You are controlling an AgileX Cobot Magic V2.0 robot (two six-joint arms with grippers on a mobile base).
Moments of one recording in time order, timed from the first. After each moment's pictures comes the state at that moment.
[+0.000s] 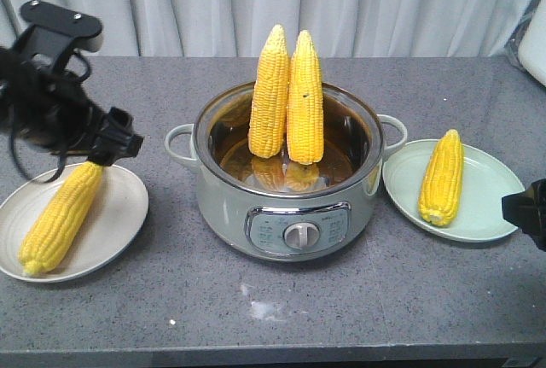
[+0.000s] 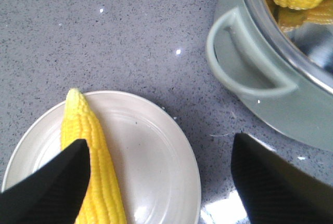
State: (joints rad) left arm -0.34 1.40 -1.28 0.07 0.88 0.00; right arm 0.02 0.92 -0.89 0.11 0.87 -0.14
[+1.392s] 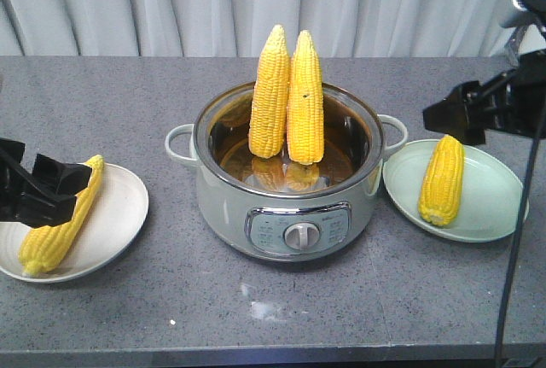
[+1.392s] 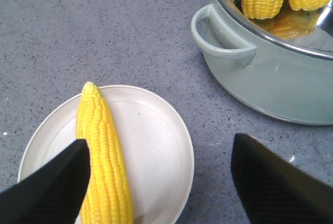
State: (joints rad) left arm -0.34 1.02 -0.91 0.07 0.66 0.00; right arm 0.02 1.31 -1.19 0.48 0.79 -0.54
